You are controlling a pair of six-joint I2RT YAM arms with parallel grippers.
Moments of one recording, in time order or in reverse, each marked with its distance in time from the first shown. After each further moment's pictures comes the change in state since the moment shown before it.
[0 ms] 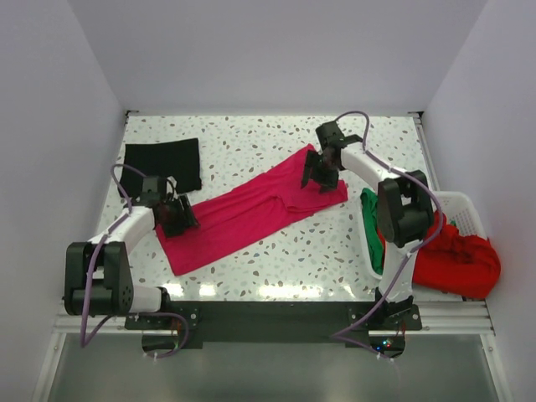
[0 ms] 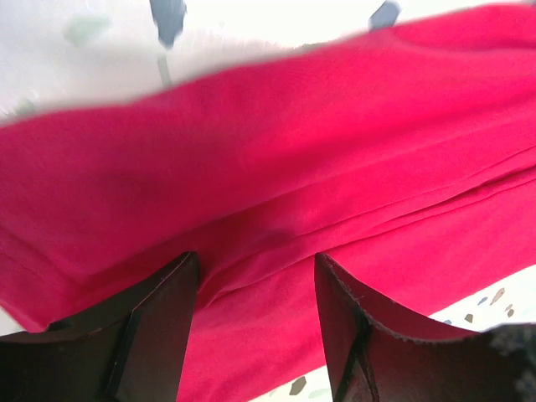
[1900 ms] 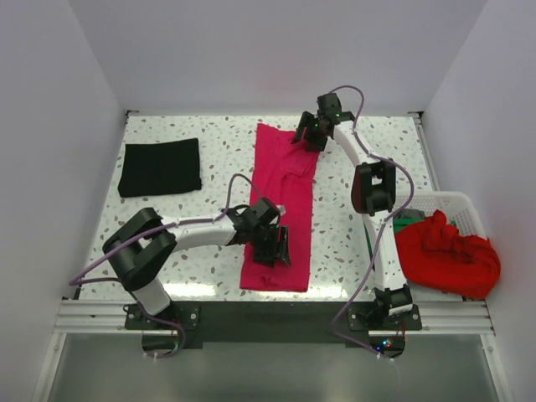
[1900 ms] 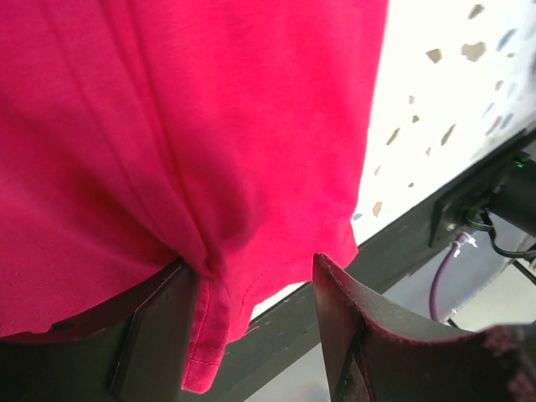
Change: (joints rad) left arm -0.914 0.314 0.211 0.129 0.126 -0.463; right arm -0.107 0.655 0.893 0.037 -0.131 0.023
